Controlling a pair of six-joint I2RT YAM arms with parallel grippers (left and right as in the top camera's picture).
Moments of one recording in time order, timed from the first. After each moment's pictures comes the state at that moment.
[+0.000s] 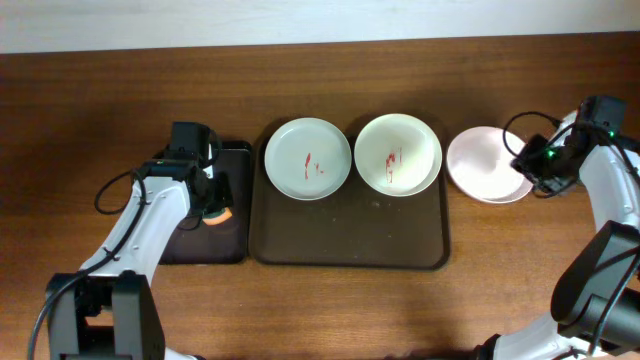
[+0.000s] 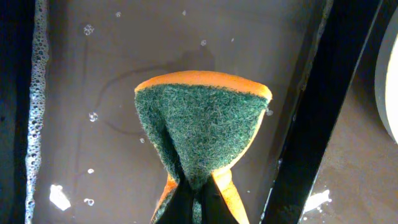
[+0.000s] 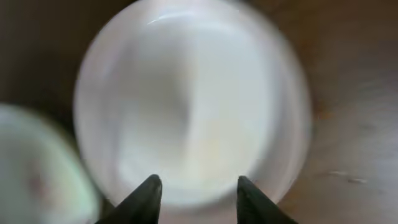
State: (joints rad) left arm -0.07 1.66 1.09 -0.75 -0.04 -0.25; right arm -0.42 1.79 1.30 -0.77 -0.29 0.24
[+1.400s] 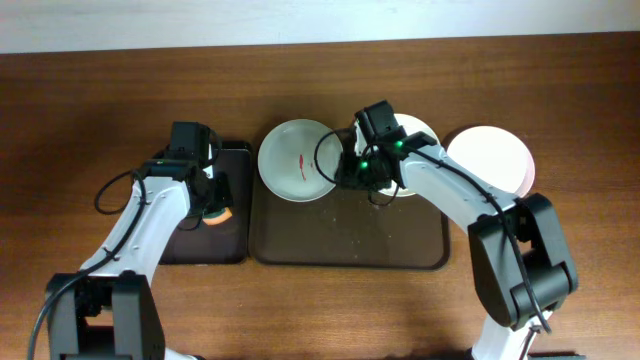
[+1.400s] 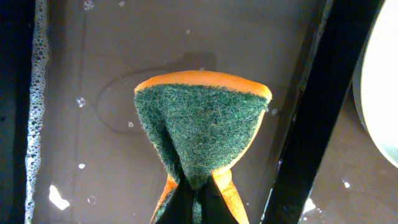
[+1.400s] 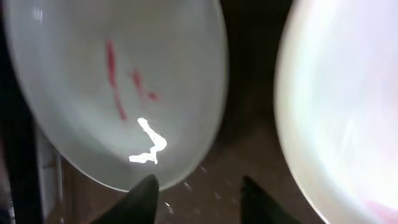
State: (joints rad) left arm -0.07 1.66 1.09 -0.75 -0.04 -0.25; right arm 0.40 1.93 1.30 -0.51 -0.30 0.46
